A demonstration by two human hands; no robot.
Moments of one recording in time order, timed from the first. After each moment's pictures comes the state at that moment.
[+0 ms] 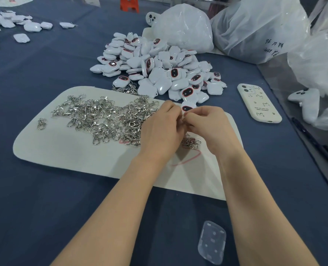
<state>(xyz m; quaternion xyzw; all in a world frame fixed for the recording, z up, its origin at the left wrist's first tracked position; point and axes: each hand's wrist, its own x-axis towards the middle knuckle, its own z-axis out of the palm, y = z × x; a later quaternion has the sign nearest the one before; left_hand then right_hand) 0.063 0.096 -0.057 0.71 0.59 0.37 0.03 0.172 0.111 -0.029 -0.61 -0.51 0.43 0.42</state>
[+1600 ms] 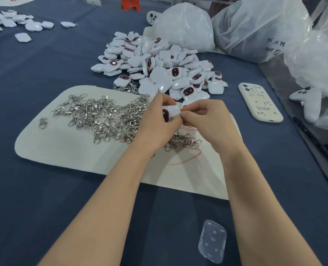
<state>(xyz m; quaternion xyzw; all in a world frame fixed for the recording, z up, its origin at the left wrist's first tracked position) 0.048 0.099 -0.046 0.59 0.53 0.50 0.36 0.176 0.104 -0.020 -0.58 -0.59 0.38 0.41</state>
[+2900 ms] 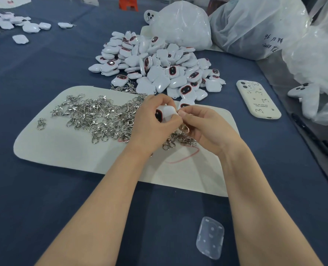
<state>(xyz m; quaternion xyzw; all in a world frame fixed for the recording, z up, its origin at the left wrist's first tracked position) 0.049 0.090 -0.043 0.59 0.53 0.53 0.31 0.186 0.110 -0.037 -0.41 -0.50 0.65 0.41</state>
